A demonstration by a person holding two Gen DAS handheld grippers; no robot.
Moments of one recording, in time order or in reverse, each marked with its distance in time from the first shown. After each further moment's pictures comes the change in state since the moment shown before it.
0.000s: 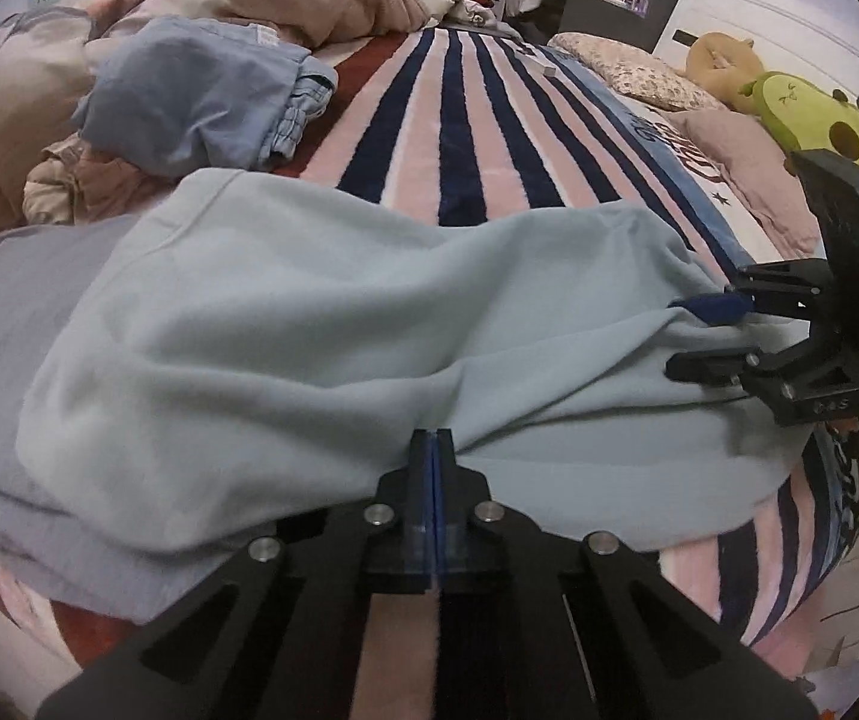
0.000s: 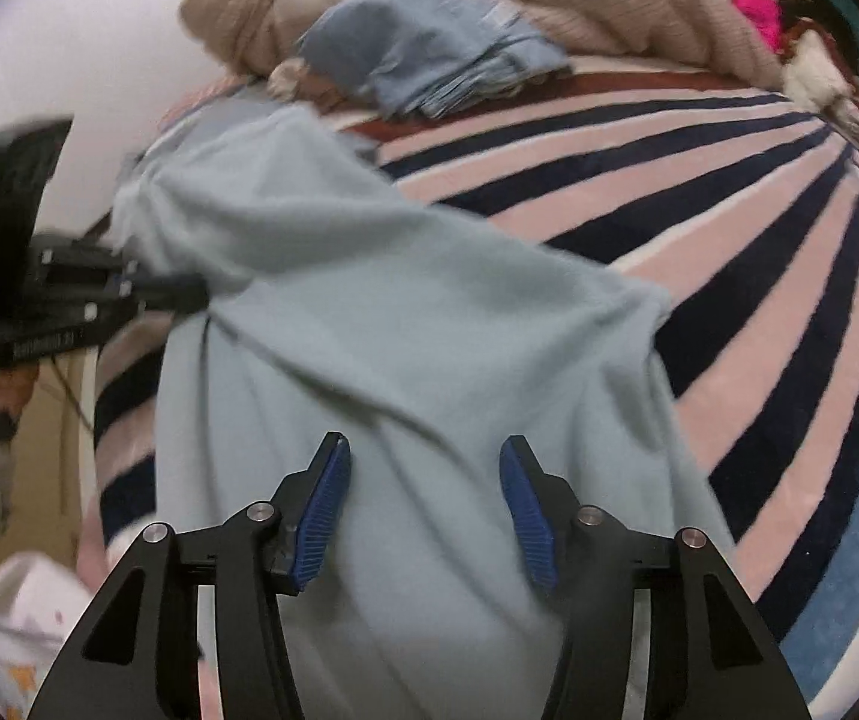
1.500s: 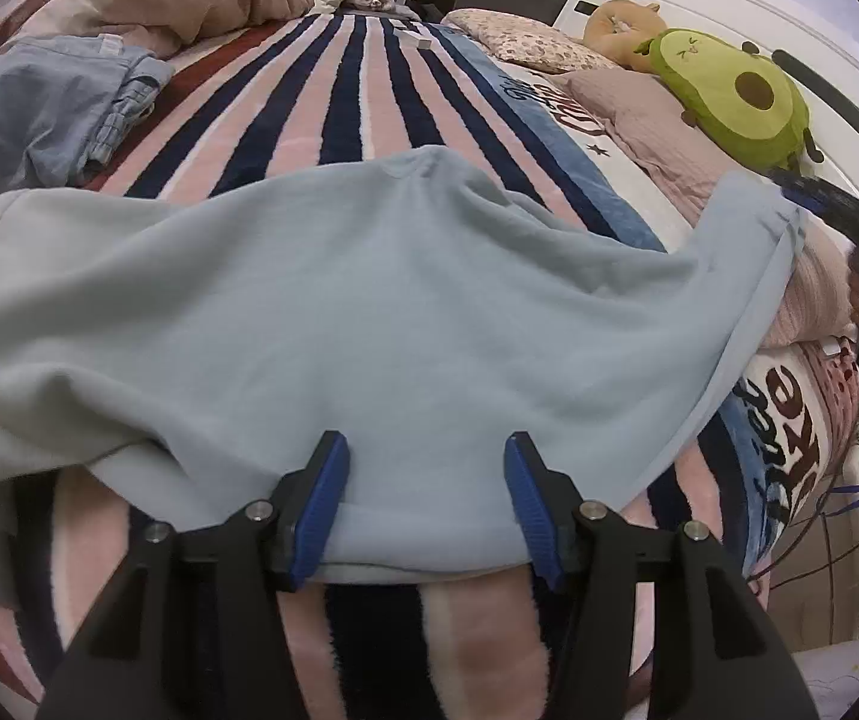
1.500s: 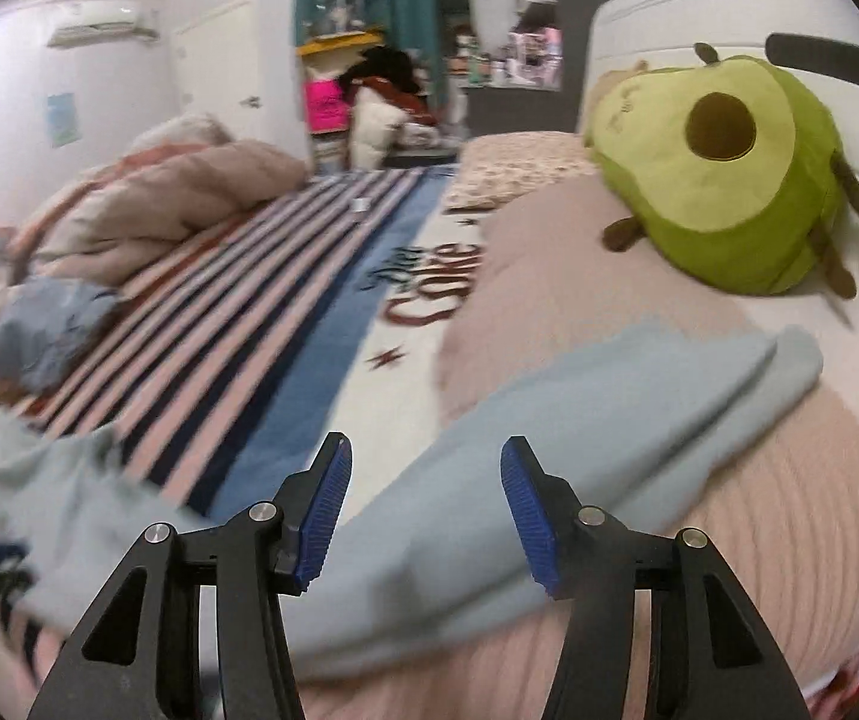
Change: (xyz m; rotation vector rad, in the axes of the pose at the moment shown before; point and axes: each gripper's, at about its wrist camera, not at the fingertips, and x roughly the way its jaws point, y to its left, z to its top) left arm 0.021 -0.095 -0.006 0.092 0.036 -0.208; right arm -0.253 -0.138 -0.170 0.663 -0.375 -0.699
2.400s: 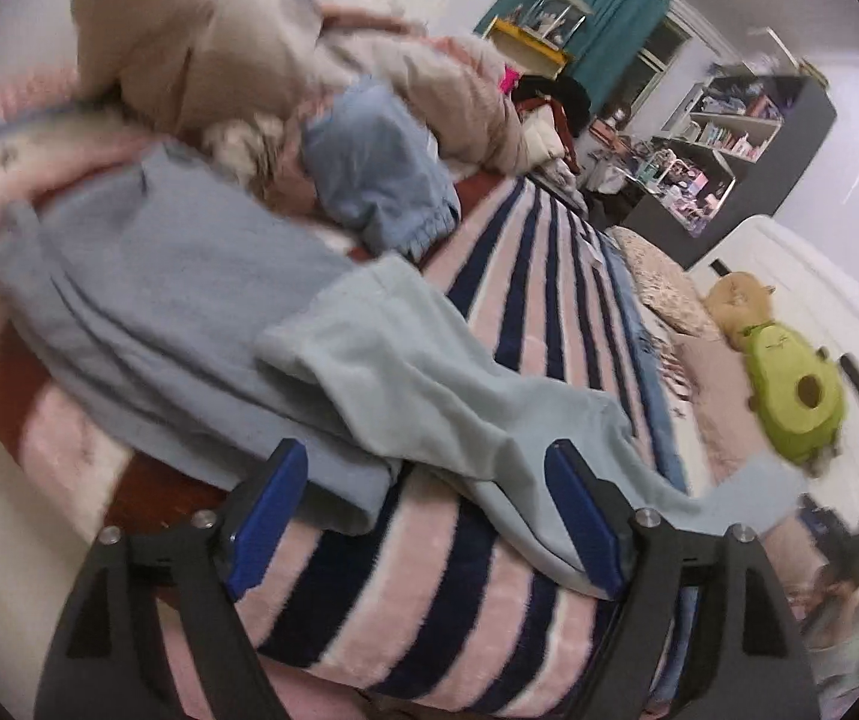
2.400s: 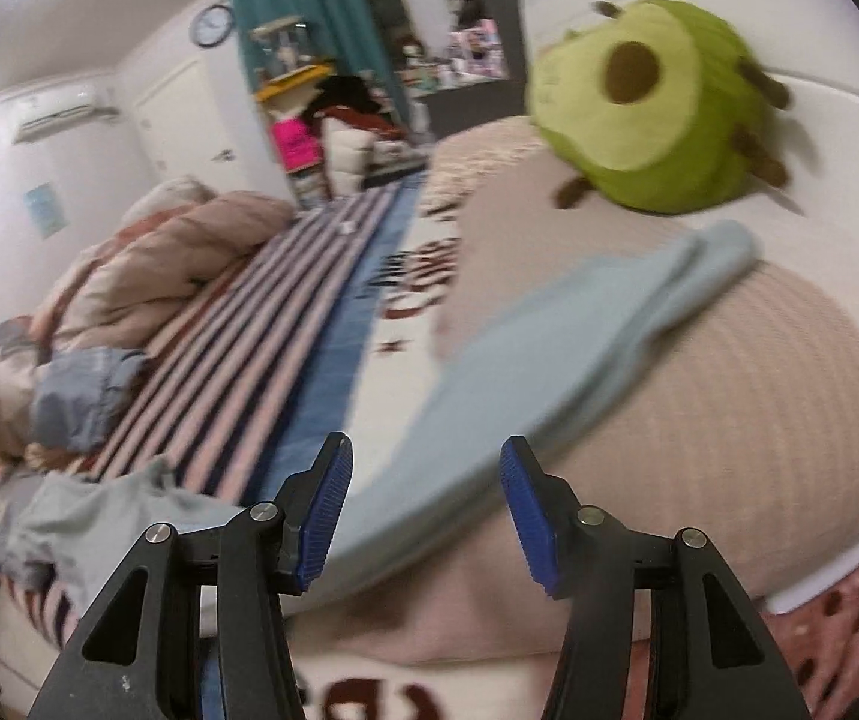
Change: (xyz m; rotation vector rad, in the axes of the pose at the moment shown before) left arm -0.152 0.139 -0.057 -0.547 -0.357 0.042; right arm -0.060 -0.017 -0.043 0.209 -0.045 0.111
